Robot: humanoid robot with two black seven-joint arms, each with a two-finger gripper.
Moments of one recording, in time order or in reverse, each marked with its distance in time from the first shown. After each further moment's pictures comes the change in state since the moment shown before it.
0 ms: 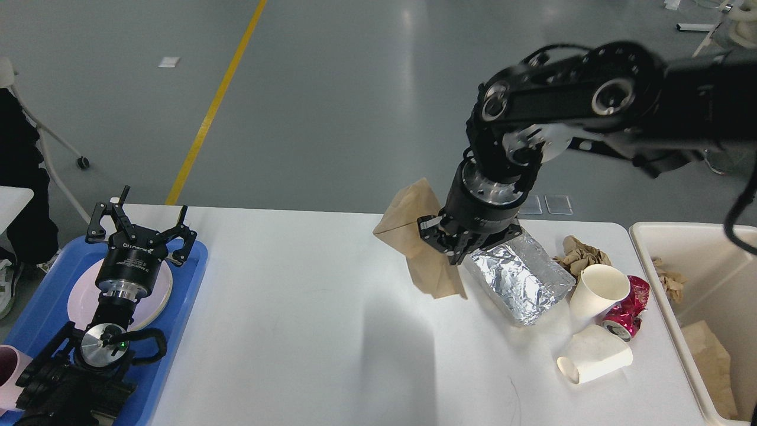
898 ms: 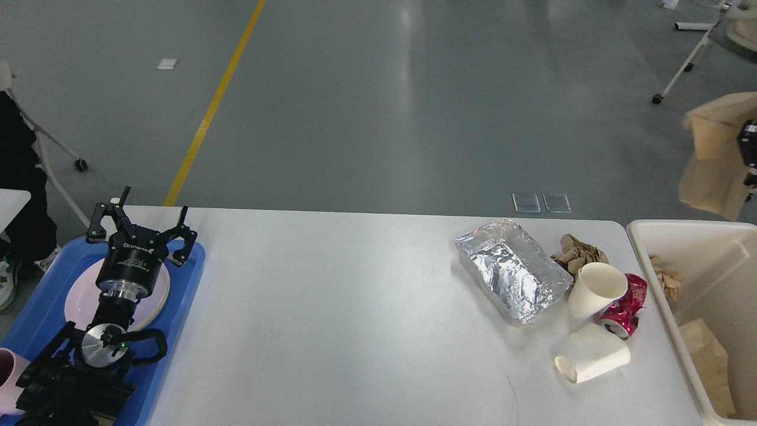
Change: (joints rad) left arm 0.001 -0.001 0.001 0.000 0.000 0.000 0.000; right arm 0.025 -0.479 -0.776 -0.245 -0.038 -0.077 0.375
